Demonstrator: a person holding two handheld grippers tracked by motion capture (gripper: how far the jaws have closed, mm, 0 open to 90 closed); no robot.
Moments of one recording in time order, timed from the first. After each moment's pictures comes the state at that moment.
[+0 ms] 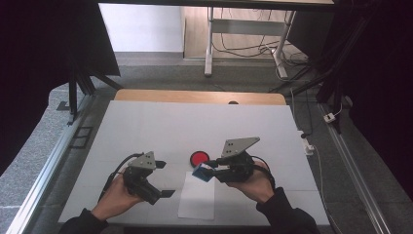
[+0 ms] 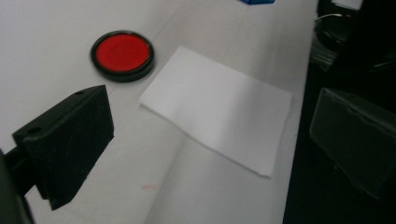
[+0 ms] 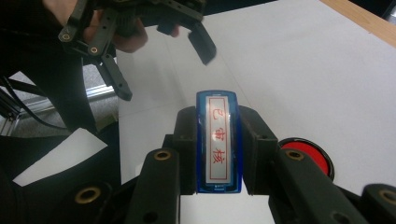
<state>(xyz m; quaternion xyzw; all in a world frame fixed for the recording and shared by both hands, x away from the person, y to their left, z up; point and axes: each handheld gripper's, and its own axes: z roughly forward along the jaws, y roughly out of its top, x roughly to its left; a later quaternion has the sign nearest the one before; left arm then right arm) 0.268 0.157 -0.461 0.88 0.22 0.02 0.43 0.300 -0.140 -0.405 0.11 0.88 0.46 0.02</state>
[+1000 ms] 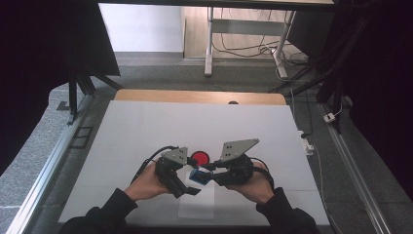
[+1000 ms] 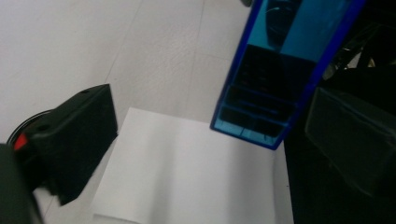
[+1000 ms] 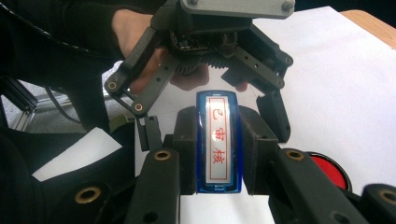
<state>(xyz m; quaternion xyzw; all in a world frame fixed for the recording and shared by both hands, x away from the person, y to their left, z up) 0.306 0.091 -0.463 0.89 0.09 -0.03 0.45 0.294 -0.137 -0.401 0.08 0.88 0.47 0.01</state>
